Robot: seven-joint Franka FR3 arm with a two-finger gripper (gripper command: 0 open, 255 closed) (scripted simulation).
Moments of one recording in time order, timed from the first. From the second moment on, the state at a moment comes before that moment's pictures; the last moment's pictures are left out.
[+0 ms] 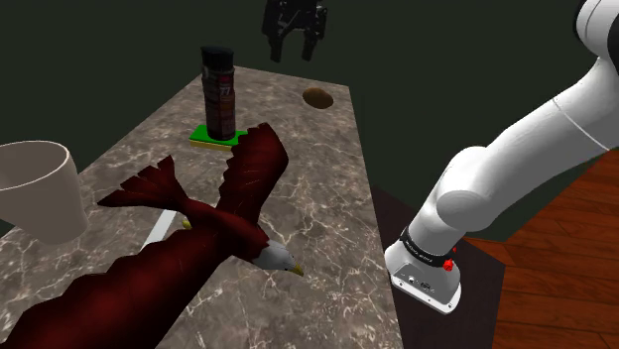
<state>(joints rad) 0.07 -0.36 0.18 -1.92 0.12 1.59 0.27</state>
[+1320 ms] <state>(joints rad) 0.13 0.02 0.31 -1.57 0.04 1.63 0.52</state>
